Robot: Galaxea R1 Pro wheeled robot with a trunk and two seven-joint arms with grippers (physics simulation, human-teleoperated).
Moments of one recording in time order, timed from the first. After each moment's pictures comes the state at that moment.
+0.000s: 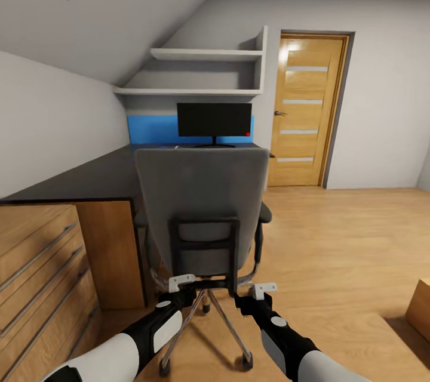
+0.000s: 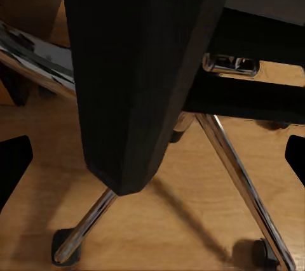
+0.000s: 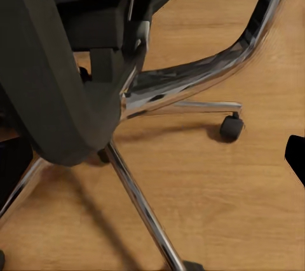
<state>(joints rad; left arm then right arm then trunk) -0.68 -0.11 -0.77 -0.34 0.89 -0.03 0.34 -0.62 0.12 0.28 -0.26 -0.23 -0.19 -0.01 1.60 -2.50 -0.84</state>
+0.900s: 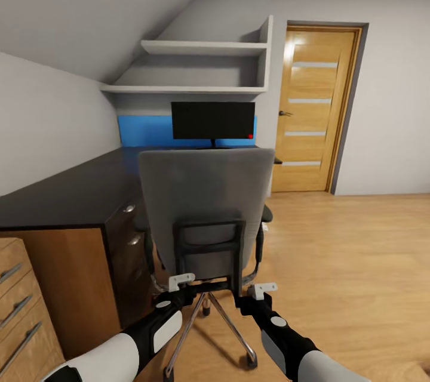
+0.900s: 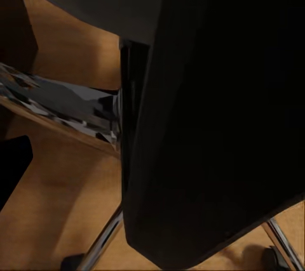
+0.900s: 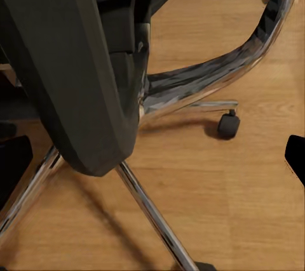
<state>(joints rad) -0.68 -0.11 -0.77 -0.34 0.88 -0.04 0.34 -0.62 0.12 0.28 -0.26 -0.23 -0.19 -0.01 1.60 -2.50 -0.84</state>
